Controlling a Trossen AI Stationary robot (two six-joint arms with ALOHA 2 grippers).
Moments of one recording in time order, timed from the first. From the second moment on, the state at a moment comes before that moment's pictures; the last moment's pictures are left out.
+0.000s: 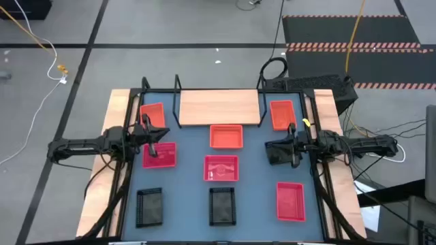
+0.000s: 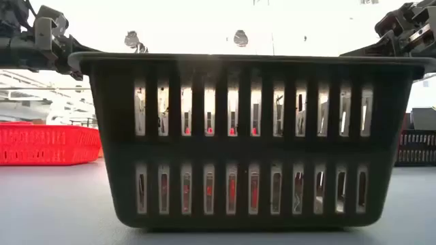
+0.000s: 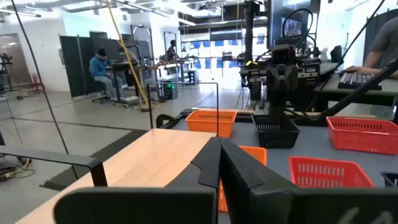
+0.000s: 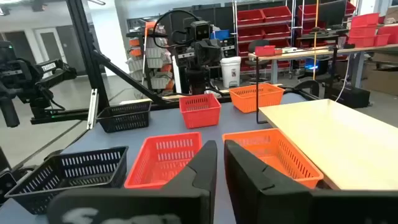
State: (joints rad) left arm 0.07 0.07 0.01 0.17 -0.21 0.07; right arm 0.05 0.08 0.02 0.08 0.08 0.12
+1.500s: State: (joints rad) left arm 0.07 0.07 0.01 0.17 -0.21 0.07; right arm 0.05 0.08 0.02 0.08 0.11 0.04
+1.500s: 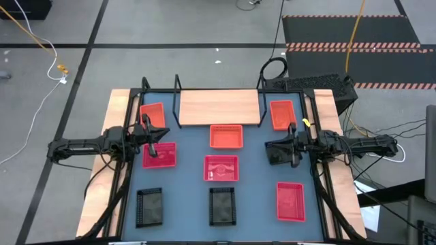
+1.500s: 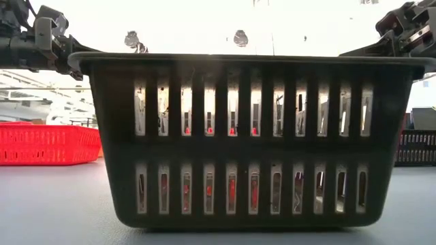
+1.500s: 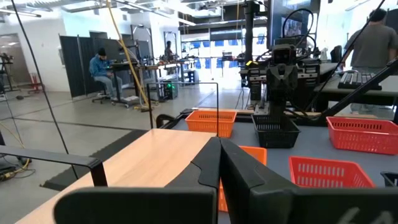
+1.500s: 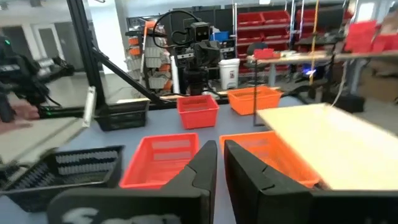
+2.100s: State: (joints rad) left arm 0.07 0.07 0.01 0.18 -0.21 -0.04; right arm 0.05 0.09 0.01 0.44 0.62 -0.08
